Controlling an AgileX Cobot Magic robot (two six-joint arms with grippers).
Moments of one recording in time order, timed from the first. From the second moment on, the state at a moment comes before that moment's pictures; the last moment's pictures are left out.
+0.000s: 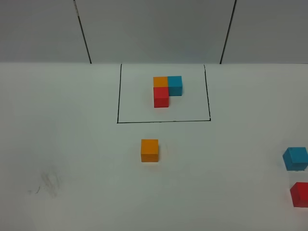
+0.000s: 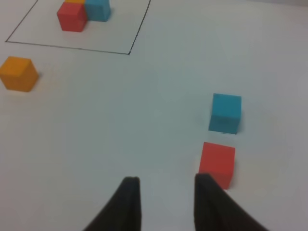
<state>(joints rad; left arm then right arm) -0.08 -0.01 -0.51 -0.04 1.06 0.07 0.09 -0.01 -0.50 0.13 1.07 -0.13</state>
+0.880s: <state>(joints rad) -0.08 -0.01 -0.51 -0.04 1.07 0.07 0.09 -0.01 -0.50 0.02 1.07 -0.03</state>
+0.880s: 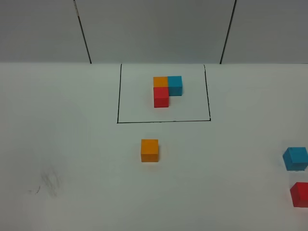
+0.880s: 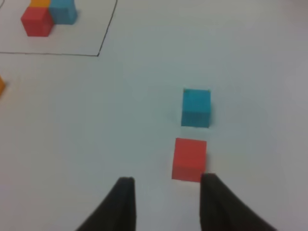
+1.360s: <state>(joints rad) -0.08 -0.01 -0.51 -0.04 1.06 0.07 0.09 0.26 -0.54 -0.01 1.00 0.01</state>
